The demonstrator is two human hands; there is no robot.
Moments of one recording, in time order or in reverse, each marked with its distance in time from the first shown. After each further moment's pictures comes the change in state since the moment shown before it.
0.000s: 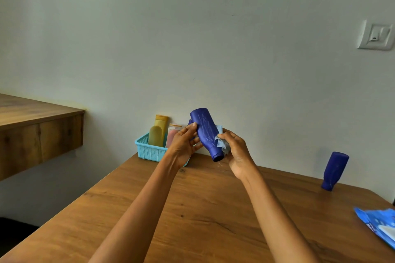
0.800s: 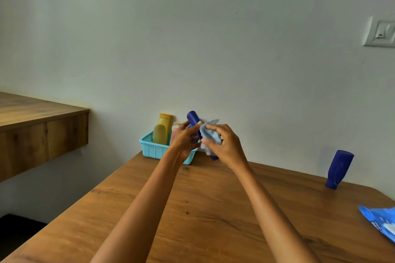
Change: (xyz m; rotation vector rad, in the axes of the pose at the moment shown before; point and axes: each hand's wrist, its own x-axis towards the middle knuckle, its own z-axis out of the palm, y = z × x) left_hand -0.002 0.011 0.000 0.104 0.118 -0.004; right_hand 0.006 0.013 0.013 -0.912 -0.050 -0.613
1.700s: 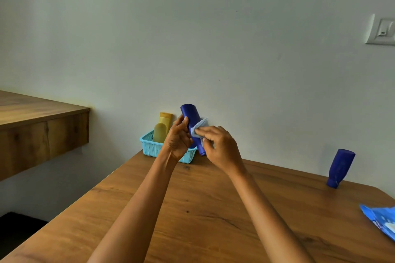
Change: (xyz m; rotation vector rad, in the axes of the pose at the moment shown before) left_hand -0.005 0.004 -0.017 -0.351 -0.188 0.089; right_hand -0.008 -0.019 0.006 -0.261 0.026 -0.324
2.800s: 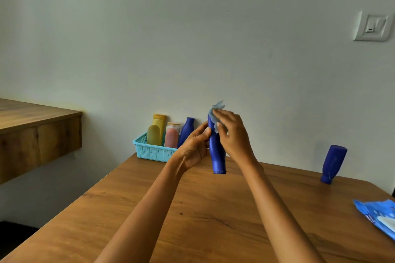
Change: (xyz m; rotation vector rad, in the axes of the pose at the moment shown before) left_hand -0.001 -0.042 0.027 0.227 -0.320 -0.211; right_hand 0.011 0.027 -0.034 0.013 0.082 0.192
